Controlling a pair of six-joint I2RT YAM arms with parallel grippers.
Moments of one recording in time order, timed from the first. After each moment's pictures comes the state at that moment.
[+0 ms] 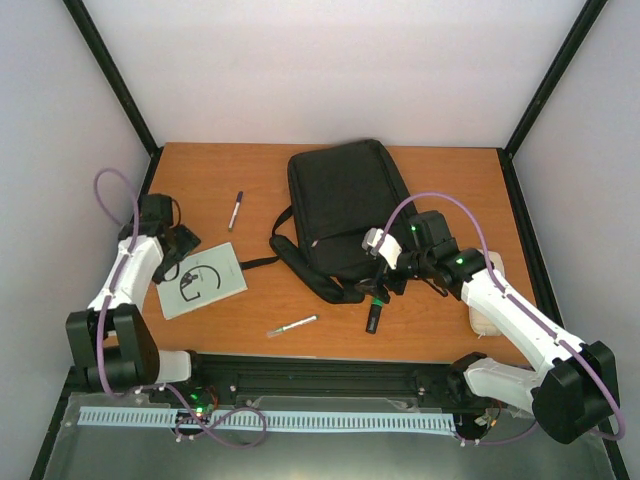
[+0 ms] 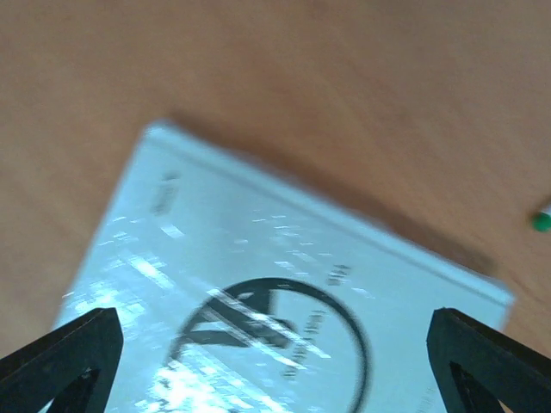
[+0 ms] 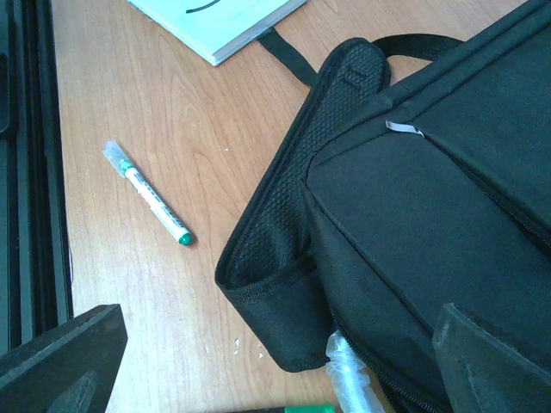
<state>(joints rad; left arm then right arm) 0.13 1.35 0.98 -0.79 -0.15 -0.71 0.47 1.12 0.82 -0.54 -0.59 -0.51</state>
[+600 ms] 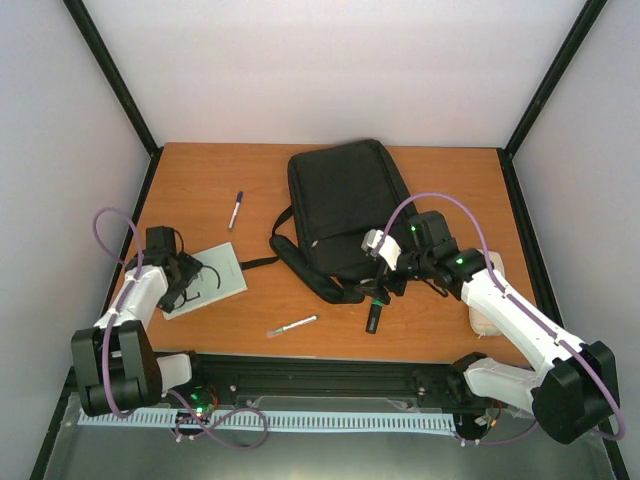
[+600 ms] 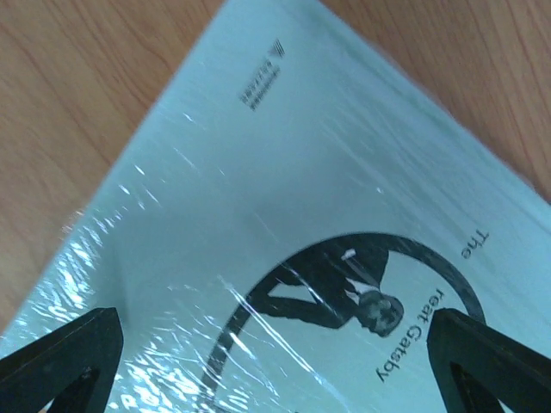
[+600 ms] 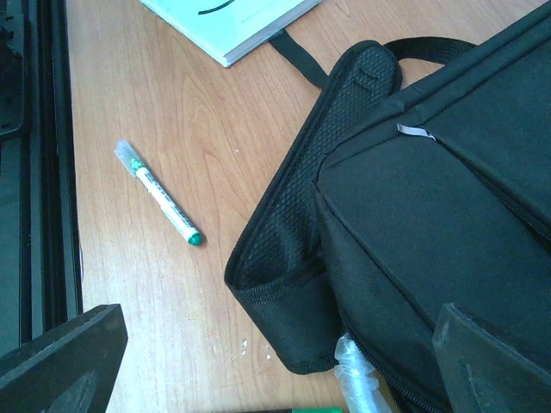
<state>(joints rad) 0.20 1.21 0.66 -0.66 -0.15 -0.87 0.47 1.12 0.82 -0.55 -0.61 -0.52</state>
